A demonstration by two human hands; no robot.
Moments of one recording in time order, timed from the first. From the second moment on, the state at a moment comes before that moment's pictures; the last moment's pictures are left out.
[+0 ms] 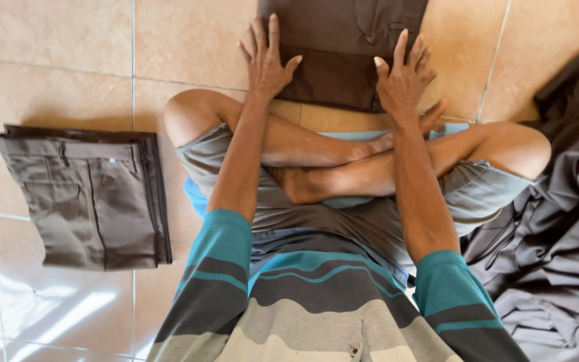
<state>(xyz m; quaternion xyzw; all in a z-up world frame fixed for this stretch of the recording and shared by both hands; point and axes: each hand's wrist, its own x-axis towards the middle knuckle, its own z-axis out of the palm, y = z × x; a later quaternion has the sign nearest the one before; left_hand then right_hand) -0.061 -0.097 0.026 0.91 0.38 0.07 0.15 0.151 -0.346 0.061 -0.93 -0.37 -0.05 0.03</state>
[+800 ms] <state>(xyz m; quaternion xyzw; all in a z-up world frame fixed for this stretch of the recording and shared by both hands) -0.044 -0.052 -0.022 0.76 0.51 0.23 0.34 0.181 -0.344 0.054 -0.93 -0.16 0.13 0.30</state>
